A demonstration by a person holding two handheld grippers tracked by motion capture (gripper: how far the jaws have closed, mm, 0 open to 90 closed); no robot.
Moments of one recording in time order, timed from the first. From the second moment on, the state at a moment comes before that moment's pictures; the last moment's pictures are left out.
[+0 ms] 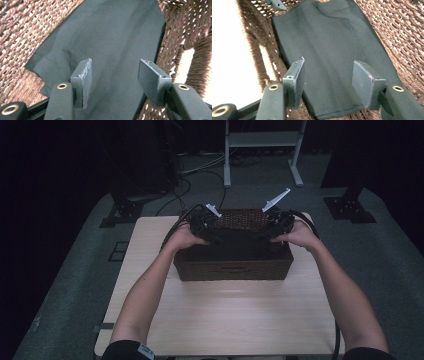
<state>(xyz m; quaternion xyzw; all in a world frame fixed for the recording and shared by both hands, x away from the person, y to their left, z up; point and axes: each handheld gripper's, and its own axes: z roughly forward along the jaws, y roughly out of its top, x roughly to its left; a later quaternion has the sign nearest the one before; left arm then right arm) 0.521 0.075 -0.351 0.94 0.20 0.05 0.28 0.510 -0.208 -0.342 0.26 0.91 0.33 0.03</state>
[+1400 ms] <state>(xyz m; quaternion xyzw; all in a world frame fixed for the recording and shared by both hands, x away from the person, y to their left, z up) 0.474 0.090 -0.338 0.93 0.18 0.06 0.30 0.460 -0.233 -0.329 0.25 0.91 0.34 0.04</state>
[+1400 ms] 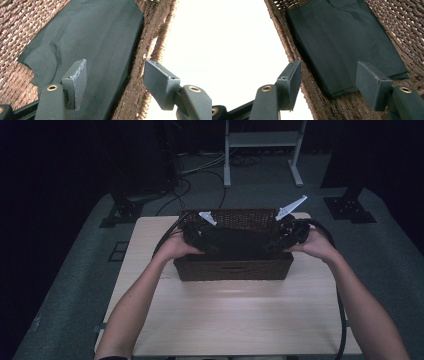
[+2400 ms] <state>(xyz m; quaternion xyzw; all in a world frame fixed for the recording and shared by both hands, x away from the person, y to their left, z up) 0.435 0.106 -0.337 0.93 0.18 0.07 0.31 0.421 -0.242 -0.334 0.24 0.91 0.35 0.05</state>
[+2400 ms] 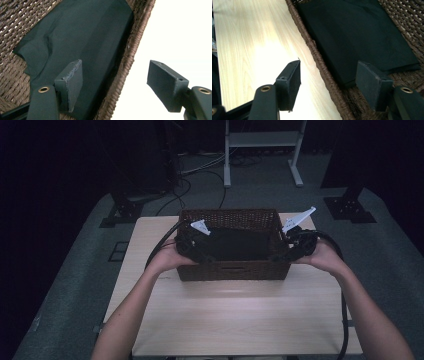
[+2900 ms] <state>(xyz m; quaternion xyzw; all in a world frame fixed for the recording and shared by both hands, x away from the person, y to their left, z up) 0.415 0.108 -0.337 0.93 0.17 0.08 0.31 0.405 -0.243 -0.344 0.23 0.91 0.35 0.05</state>
